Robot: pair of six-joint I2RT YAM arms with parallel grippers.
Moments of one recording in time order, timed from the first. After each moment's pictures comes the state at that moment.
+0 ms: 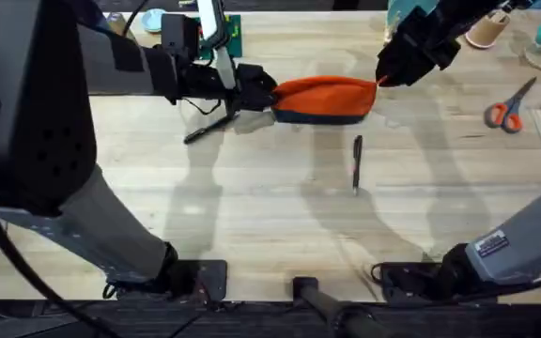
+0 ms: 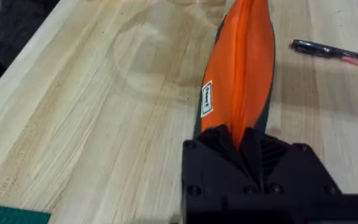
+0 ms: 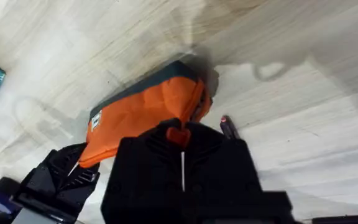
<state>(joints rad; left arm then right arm) -0.06 1.86 0.97 -0.04 1.05 0.95 0.04 1.91 1.70 -1.23 -0.25 0.78</state>
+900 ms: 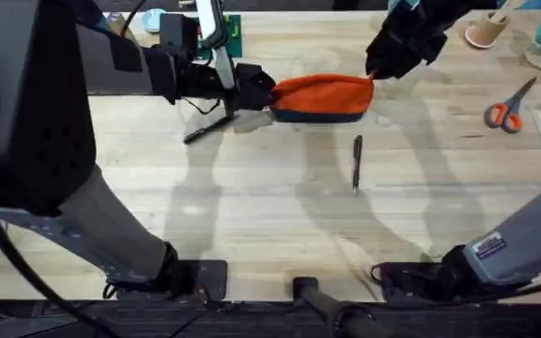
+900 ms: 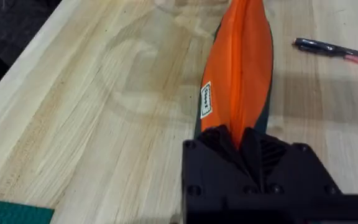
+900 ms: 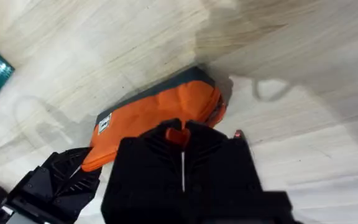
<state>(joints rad) -0.06 1.86 0.97 -0.04 1.05 0.95 0.12 1.91 1.70 -1.15 -0.20 0.78</state>
